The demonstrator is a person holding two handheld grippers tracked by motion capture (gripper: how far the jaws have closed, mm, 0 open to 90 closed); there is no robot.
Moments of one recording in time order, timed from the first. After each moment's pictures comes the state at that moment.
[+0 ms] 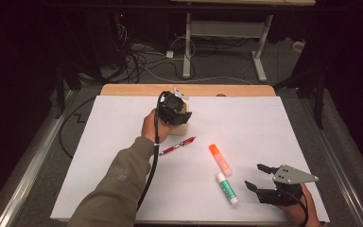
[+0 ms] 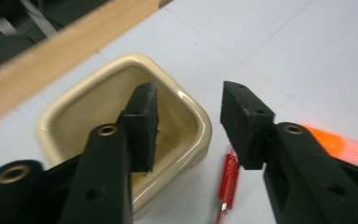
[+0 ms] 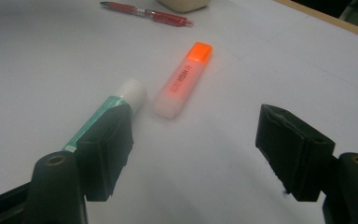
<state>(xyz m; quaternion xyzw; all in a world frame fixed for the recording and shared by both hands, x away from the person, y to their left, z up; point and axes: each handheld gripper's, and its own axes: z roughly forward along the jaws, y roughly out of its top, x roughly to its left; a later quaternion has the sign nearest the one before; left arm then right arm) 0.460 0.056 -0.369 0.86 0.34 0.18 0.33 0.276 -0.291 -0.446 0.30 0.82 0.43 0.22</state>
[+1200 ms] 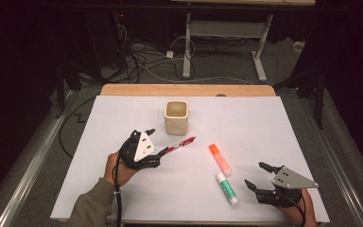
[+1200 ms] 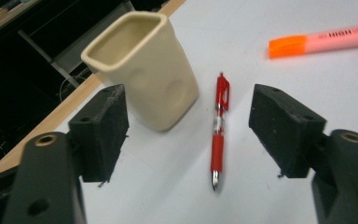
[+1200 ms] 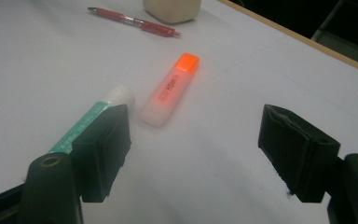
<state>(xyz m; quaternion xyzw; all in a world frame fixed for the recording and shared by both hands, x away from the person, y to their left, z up) 0.335 0.144 -0.420 0.84 0.22 0.31 0.39 0.271 -0.287 -0.448 0.28 0.81 0.43 0.27</state>
